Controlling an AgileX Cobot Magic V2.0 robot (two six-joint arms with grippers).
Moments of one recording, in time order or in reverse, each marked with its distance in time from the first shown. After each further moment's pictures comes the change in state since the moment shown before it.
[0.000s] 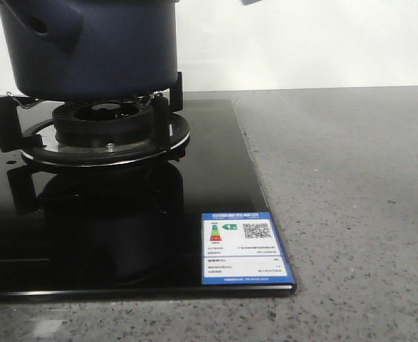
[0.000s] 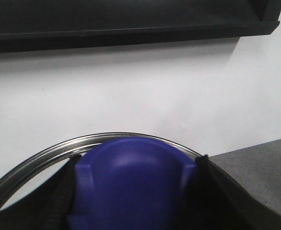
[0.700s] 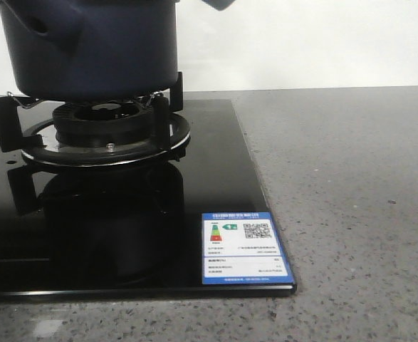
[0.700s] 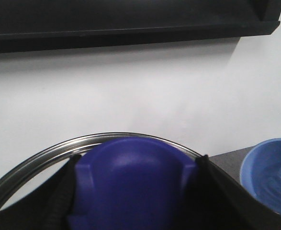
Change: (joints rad) left arm 0.000 0.000 0.000 0.000 -0.002 0.000; right arm 0.179 0.229 -0.277 -0.519 0.256 -0.002
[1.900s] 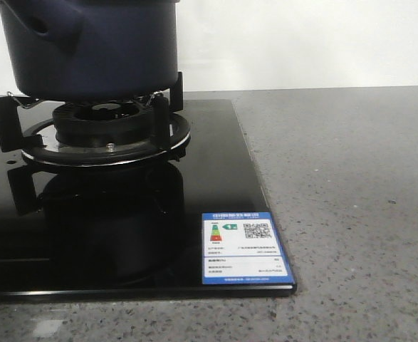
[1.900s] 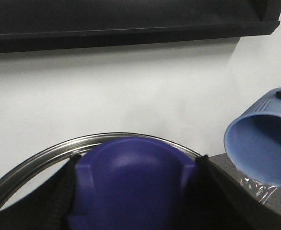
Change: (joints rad) left arm 0.000 0.000 0.000 0.000 0.000 0.000; right arm 0.004 0.034 0.000 -0.666 -0.123 -0.002
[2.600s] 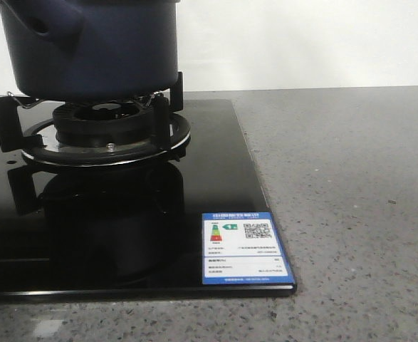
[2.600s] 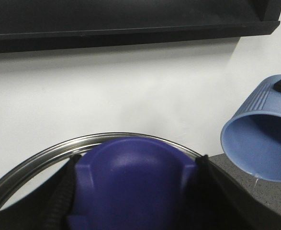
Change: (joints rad) left arm 0.000 0.000 0.000 0.000 0.000 0.000; right arm 0.000 0.000 -0.002 -0.121 -0.038 0.000
